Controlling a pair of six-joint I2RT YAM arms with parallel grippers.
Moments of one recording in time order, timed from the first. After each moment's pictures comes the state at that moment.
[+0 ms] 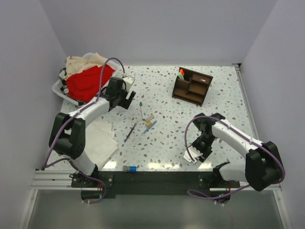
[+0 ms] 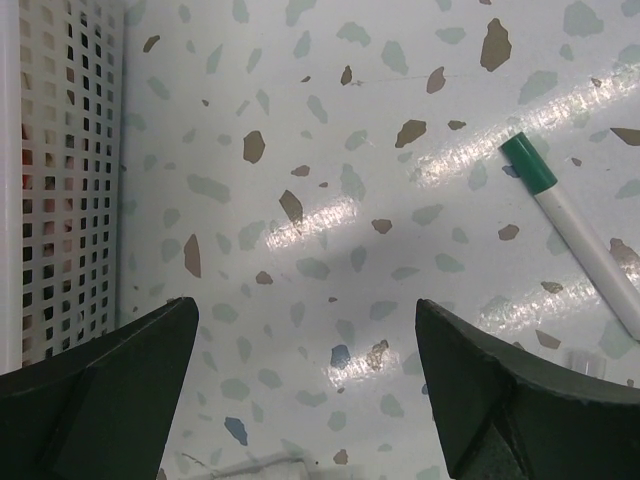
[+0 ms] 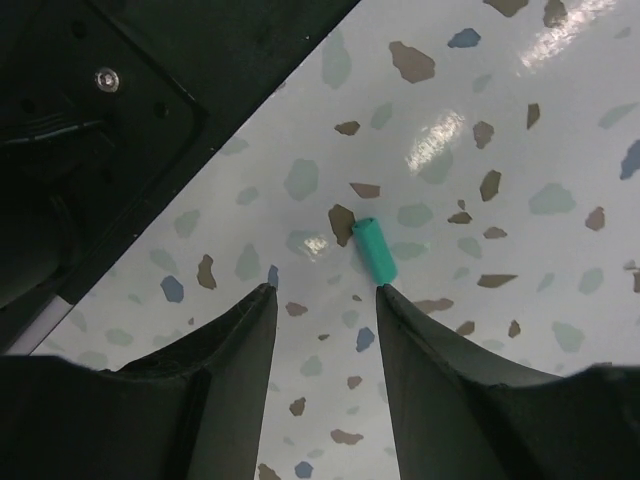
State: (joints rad) left arm -0.33 1.67 1.10 -0.21 -0.14 0.23; right arm 0.45 1.28 0.78 -1.29 -0.41 -1.96
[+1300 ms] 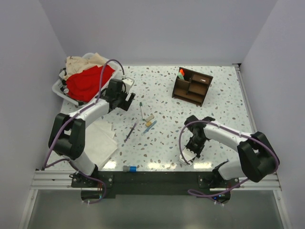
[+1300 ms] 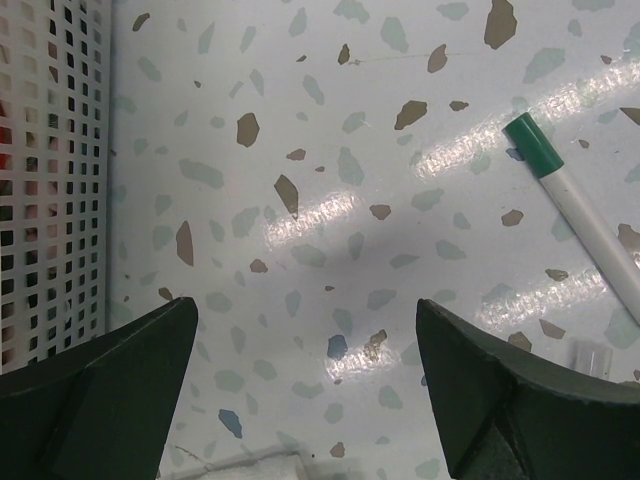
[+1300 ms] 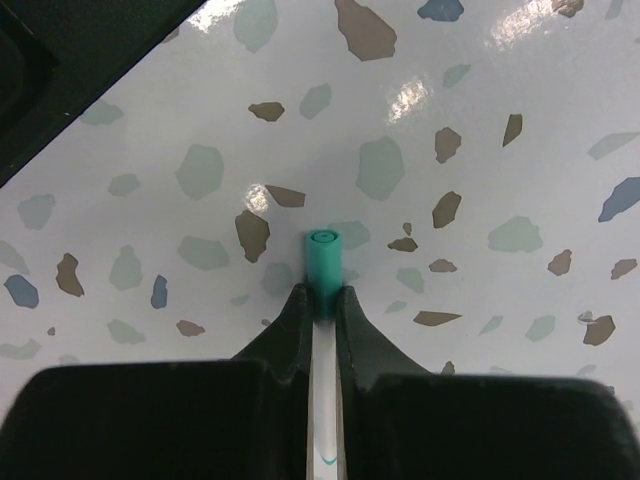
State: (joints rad) left arm -0.33 1.65 1.07 -0.21 -0.15 0.22; right arm 0.56 1.39 0.70 -1.00 -0.31 -1.98
